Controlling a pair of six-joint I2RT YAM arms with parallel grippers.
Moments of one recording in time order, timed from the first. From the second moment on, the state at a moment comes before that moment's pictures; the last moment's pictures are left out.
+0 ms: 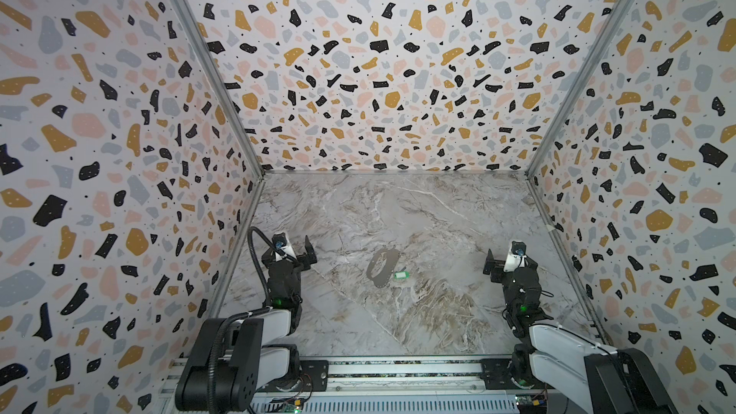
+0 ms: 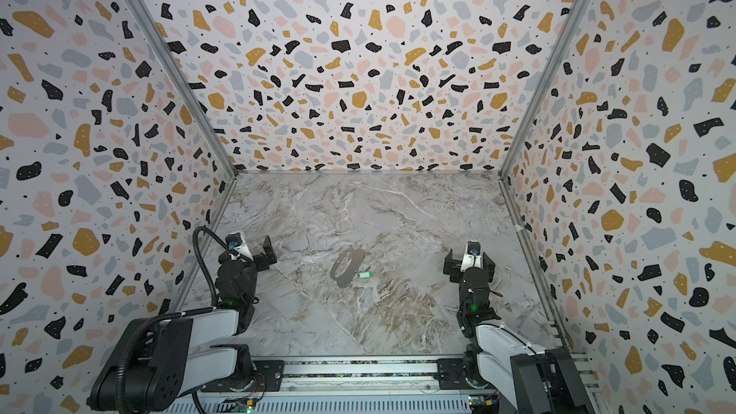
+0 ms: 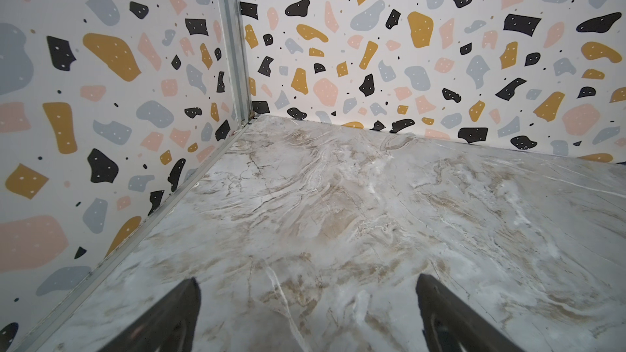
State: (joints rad) left arm -0.01 1.26 0.11 1.02 -0.22 -0.06; right arm 0.16 1.03 0.06 0.73 0.32 -0.01
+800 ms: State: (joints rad) left arm -0.03 1.40 0.13 1.10 -0.19 -0.03; right arm 0.12 1.25 0.10 0.99 0.24 -0.04
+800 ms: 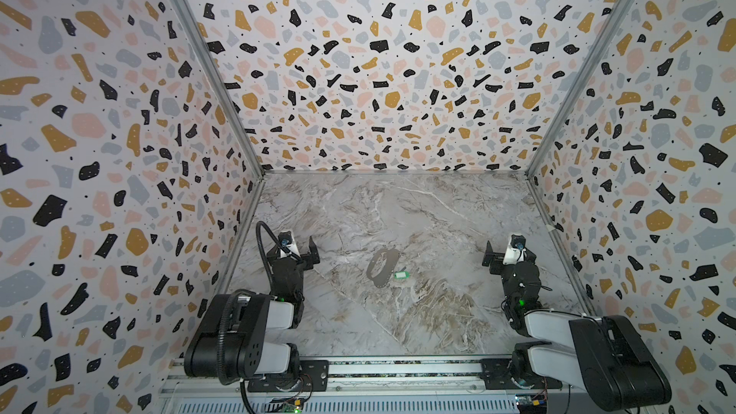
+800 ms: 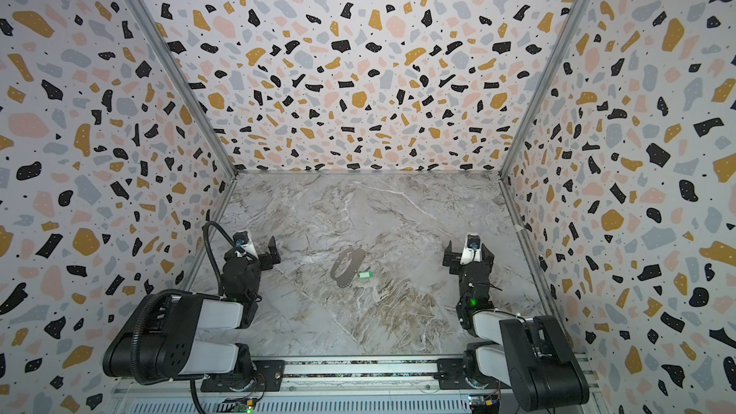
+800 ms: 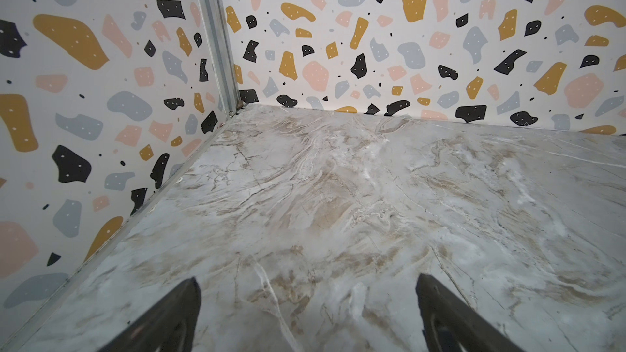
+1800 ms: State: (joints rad) left arm -0.03 1.40 0.13 1.10 -0.20 -0.01; right arm 0.09 1.50 0.19 1.14 0.10 -0.07
